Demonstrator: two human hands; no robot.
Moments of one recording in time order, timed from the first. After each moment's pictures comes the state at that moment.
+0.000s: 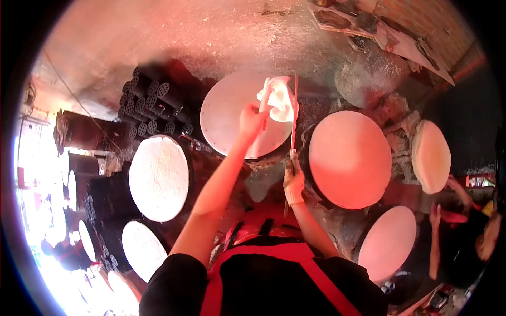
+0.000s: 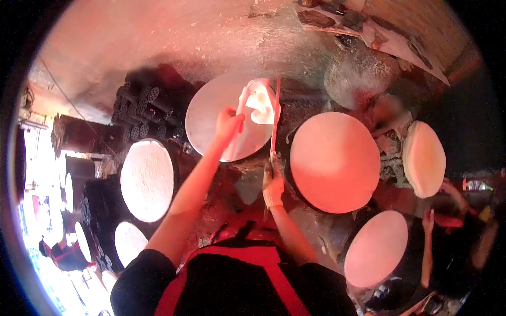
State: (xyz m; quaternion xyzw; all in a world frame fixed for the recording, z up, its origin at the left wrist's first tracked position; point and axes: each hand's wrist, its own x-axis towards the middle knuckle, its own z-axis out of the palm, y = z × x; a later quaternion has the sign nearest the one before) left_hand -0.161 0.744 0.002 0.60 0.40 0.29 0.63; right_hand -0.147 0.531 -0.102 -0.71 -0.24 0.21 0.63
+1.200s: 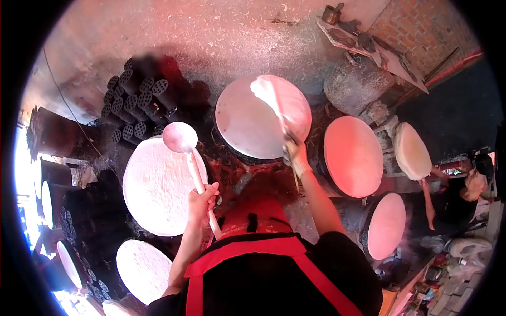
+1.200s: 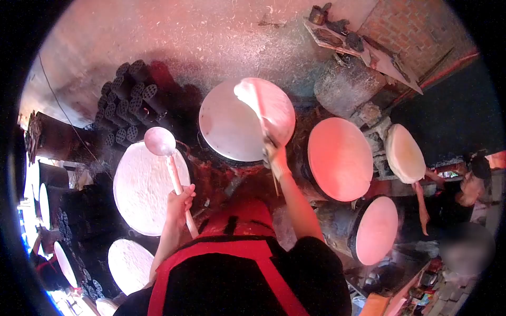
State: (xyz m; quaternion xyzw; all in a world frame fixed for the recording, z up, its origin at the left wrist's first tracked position) left_hand -0.496 0.726 0.029 0.33 0.48 0.25 0.77; right_hand -0.186 0.649 -0.028 -0.67 -0.02 0.43 0.61
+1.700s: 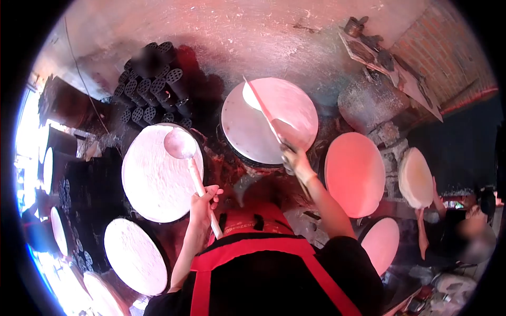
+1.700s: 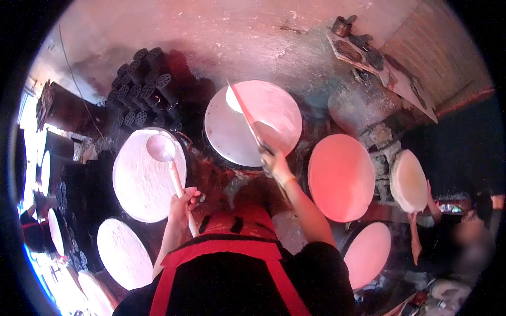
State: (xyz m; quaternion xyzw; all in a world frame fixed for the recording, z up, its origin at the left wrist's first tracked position) left_hand -0.476 0.684 0.010 0.25 0.51 0.32 0.76; right_hand -0.154 0.639 -0.016 -0.61 -0.16 0.59 0.50
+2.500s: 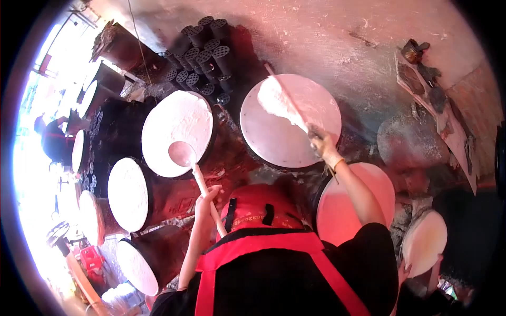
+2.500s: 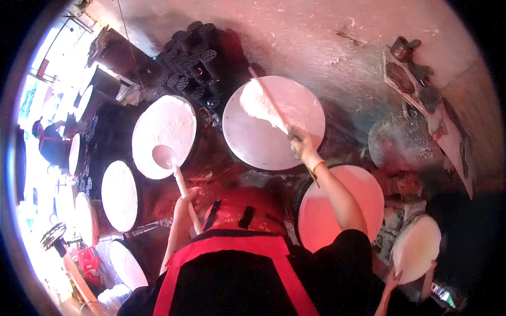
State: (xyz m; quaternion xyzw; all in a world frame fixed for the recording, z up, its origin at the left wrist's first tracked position) left_hand -0.388 0.577 0.030 0.11 0.63 0.42 0.64; right_hand -0.007 0.702 -0.071 -0.59 -0.32 0.60 0.44
